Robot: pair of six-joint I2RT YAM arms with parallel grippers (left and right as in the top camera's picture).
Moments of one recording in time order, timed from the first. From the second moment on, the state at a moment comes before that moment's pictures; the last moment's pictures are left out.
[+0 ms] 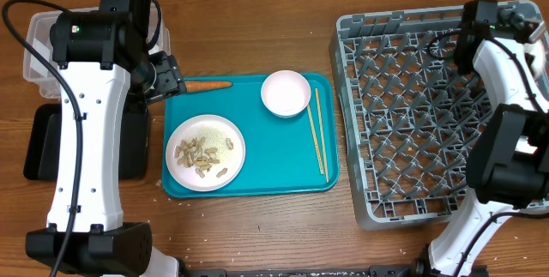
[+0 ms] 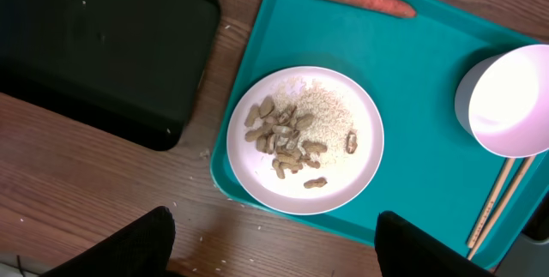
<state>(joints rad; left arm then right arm) -0.04 1.71 1.97 -1.64 -0.09 -0.44 -0.19 2.10 1.67 -0.93 1.01 0.41</state>
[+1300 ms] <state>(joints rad) -0.04 1.71 1.97 -1.66 -0.09 -0.43 -0.02 1.66 1.64 -1.00 0.31 0.21</state>
